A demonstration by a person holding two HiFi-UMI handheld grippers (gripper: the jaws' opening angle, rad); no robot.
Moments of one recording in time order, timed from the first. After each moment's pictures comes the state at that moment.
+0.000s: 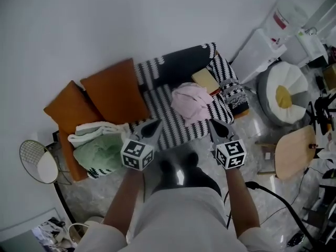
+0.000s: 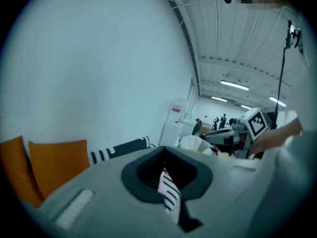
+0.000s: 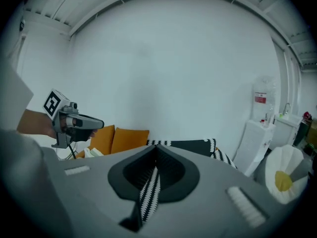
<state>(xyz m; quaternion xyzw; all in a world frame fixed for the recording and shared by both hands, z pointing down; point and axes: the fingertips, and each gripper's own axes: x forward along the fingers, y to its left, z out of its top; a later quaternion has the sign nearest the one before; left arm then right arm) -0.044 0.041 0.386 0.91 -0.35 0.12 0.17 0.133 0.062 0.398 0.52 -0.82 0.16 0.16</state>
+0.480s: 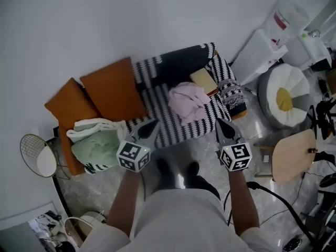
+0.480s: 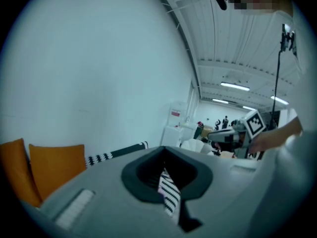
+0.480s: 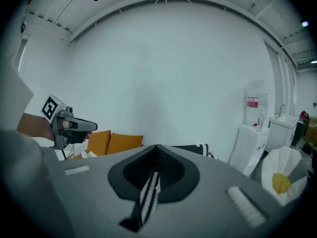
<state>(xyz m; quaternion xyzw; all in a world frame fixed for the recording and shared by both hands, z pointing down) -0.001 0.055 0.365 0.91 -0.36 0.10 0.15 0.211 0.072 0.373 0.54 -0.82 0.14 0.13</state>
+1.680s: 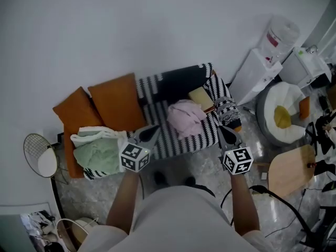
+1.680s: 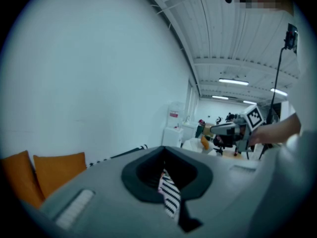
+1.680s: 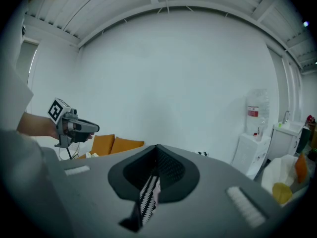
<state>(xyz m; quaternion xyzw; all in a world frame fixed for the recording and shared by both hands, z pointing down) 0.037 0.090 0.322 0.91 -0.38 0.12 0.12 0.268 0.105 0.320 0.51 -0.84 0.11 0.11</state>
